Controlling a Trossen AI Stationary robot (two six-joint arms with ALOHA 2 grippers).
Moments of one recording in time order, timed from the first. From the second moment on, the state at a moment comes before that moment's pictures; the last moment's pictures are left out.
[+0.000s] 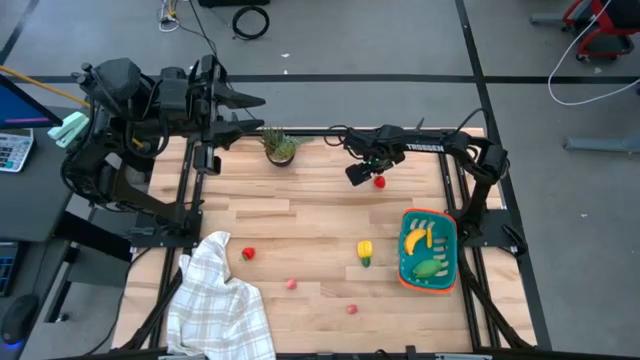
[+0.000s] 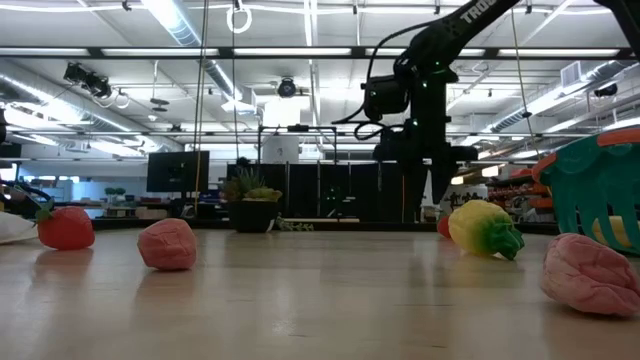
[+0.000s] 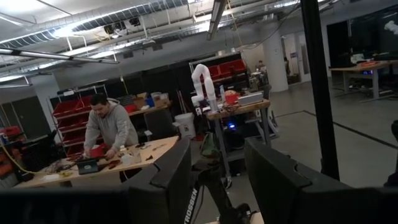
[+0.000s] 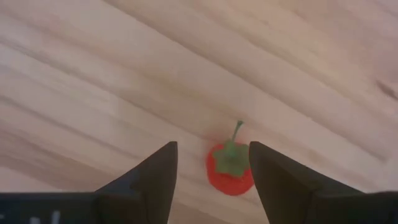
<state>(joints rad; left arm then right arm) 0.07 1.35 2.09 -0.52 0.08 0.20 -0.49 1.84 1.29 -0.94 0.14 0.61</state>
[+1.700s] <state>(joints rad) 0.07 1.35 2.09 -0.53 0.08 0.19 -0.50 1.84 1.19 -0.74 0.17 0.66</state>
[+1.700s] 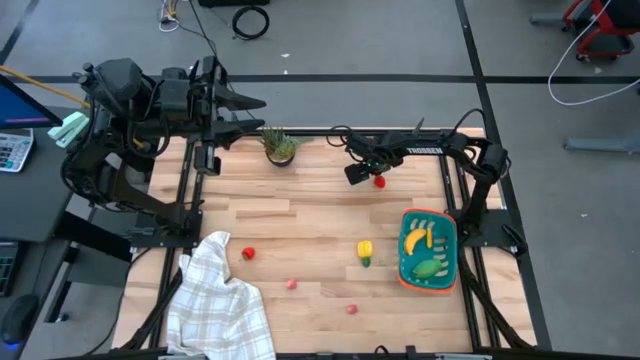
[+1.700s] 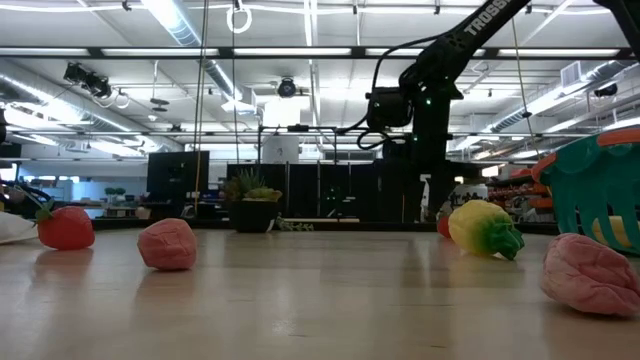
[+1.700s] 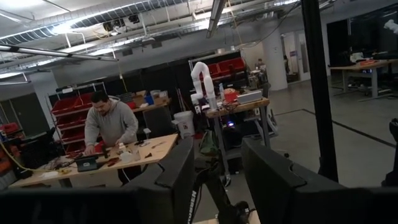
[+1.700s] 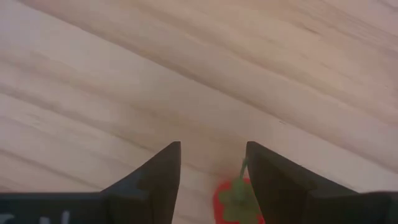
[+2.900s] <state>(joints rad) 0.07 1.35 2.09 -0.55 0.08 0.19 -0.49 1.84 1.18 -0.74 0.12 0.62</state>
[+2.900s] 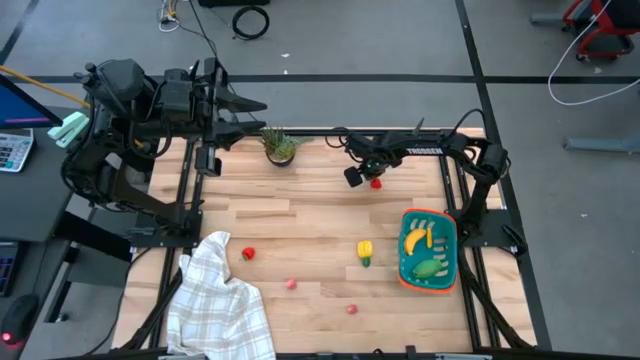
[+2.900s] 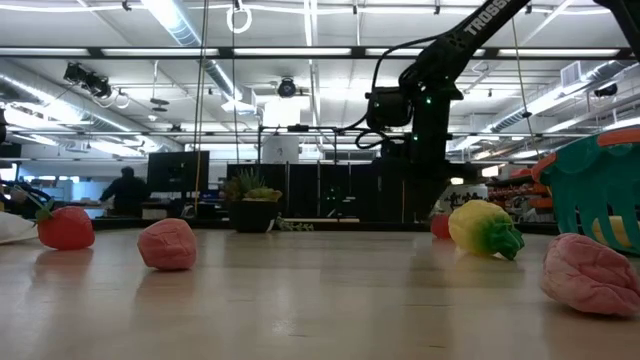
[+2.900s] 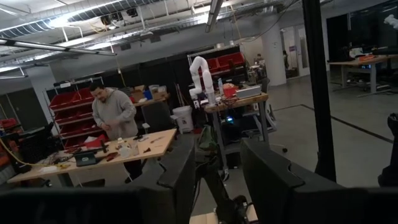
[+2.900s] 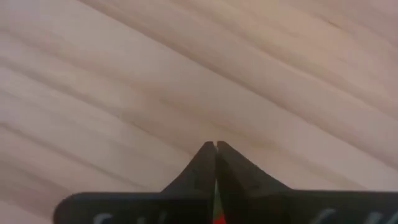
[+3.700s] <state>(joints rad) 0.07 1.39 2.09 -0.63 0.08 0.14 0.05 1.28 1.18 -0.66 -0.18 0.82</state>
